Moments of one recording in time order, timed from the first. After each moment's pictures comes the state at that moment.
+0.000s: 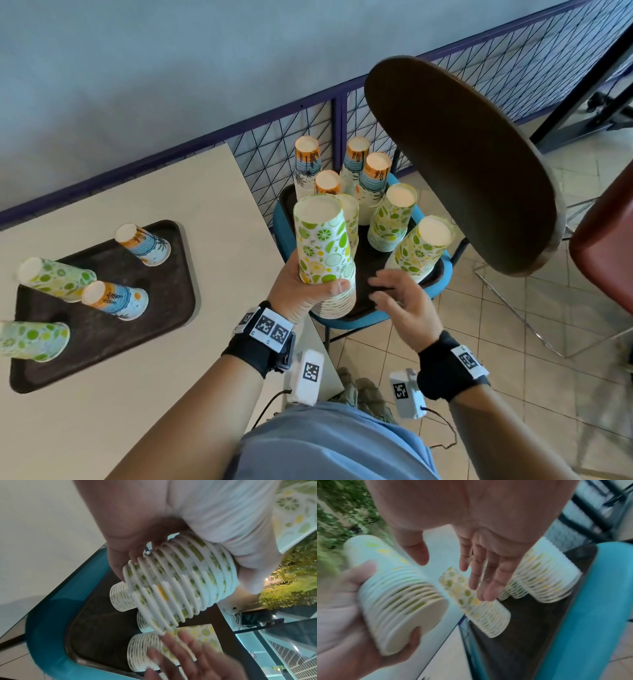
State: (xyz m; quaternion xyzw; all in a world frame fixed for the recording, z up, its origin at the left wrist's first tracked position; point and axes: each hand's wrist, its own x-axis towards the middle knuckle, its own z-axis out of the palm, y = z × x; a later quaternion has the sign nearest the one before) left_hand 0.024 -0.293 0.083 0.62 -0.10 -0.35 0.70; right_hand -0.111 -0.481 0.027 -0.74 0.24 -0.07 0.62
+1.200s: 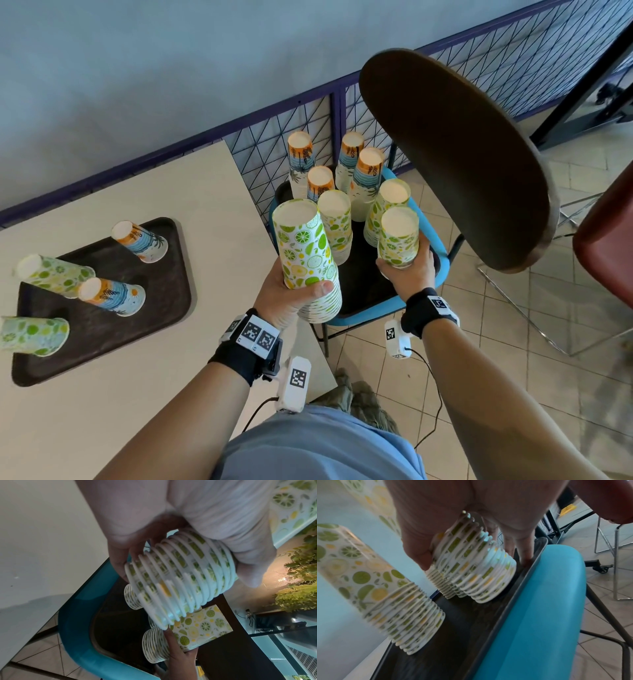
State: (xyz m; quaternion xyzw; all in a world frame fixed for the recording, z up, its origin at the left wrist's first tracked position) left_hand 0.012 -0.286 0.076 0.62 -0.05 -0.32 0.71; right_hand -0.053 -0.547 -0.036 -0.78 0.40 -0.13 0.45
